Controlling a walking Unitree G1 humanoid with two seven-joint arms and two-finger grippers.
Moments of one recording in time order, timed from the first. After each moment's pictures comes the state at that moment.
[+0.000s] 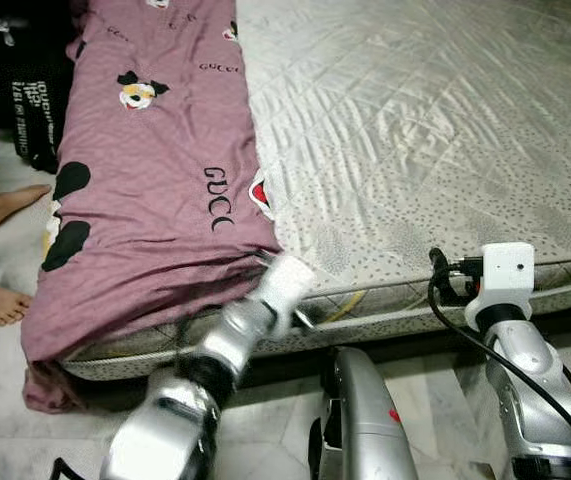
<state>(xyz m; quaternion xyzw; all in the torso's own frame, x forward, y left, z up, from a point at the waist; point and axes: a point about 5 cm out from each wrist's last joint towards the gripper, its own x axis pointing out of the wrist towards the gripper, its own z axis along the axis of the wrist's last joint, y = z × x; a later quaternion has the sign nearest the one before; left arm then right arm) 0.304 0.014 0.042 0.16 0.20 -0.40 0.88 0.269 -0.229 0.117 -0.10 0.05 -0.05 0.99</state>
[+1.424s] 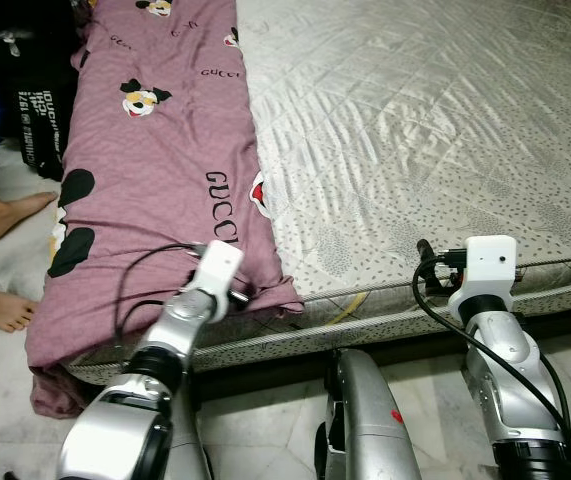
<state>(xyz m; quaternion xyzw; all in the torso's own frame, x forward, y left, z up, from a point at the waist) 0.332 0.110 0.038 0.15 0.25 -0.20 0.93 0.282 -0.216 0.112 -0.09 0.04 -0.05 0.99</state>
